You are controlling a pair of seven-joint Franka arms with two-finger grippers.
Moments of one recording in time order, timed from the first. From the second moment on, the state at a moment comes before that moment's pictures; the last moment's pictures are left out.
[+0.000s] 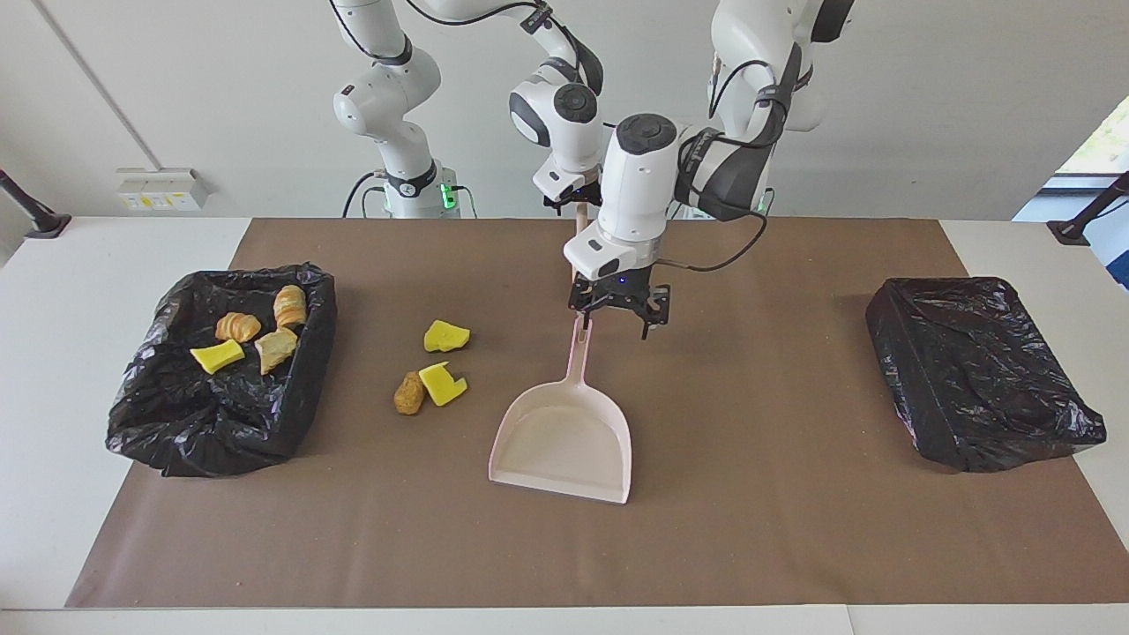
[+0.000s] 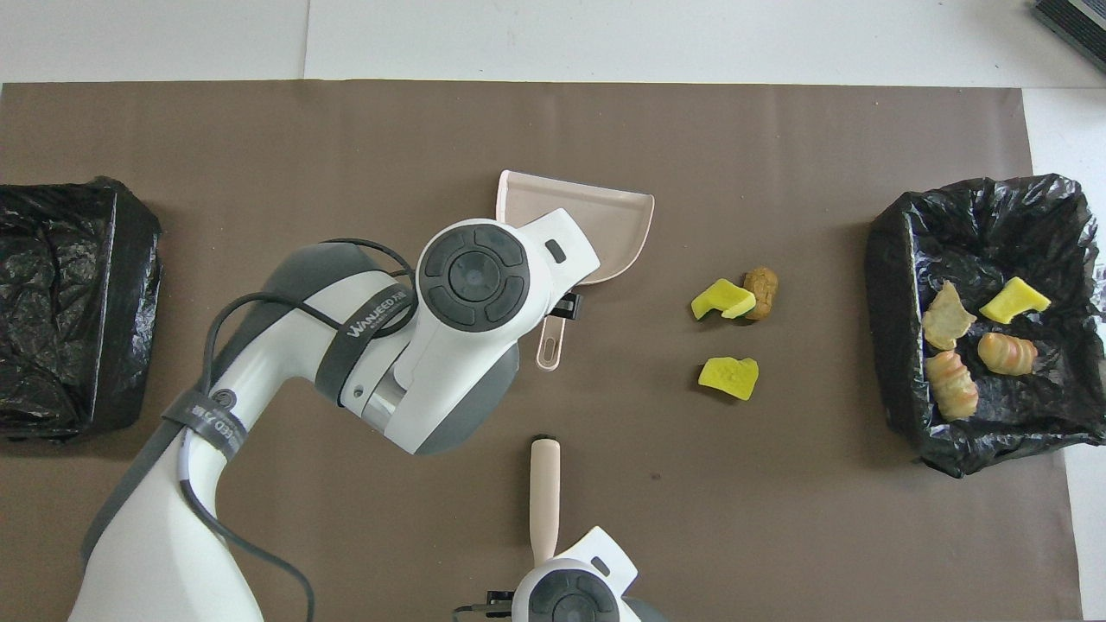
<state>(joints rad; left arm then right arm) -0.54 0.33 -0.14 -1.66 0.10 2.13 -0.46 0.92 -0.07 0.06 -2.41 0.33 2.22 0.84</state>
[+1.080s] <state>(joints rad) -0.61 0.46 -0.14 -1.66 0.12 2.22 -0.57 0.83 -0.10 0.04 -2.39 0.21 2.13 0.83</state>
